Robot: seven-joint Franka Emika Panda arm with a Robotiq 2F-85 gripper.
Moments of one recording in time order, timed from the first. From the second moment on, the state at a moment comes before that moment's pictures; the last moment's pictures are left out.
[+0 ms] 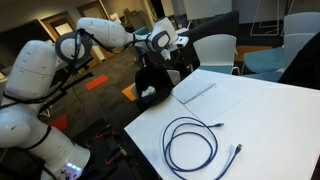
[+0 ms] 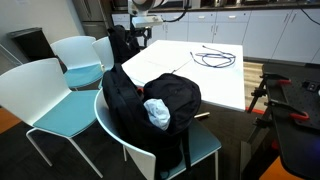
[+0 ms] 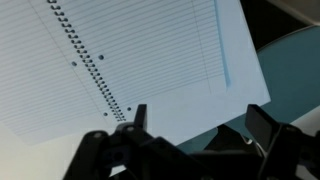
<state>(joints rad) 0.04 0.92 -0.12 -1.21 0.05 2.40 0.47</state>
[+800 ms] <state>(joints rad) 0.08 1.19 -0.08 -0.98 0.03 2.31 0.38</state>
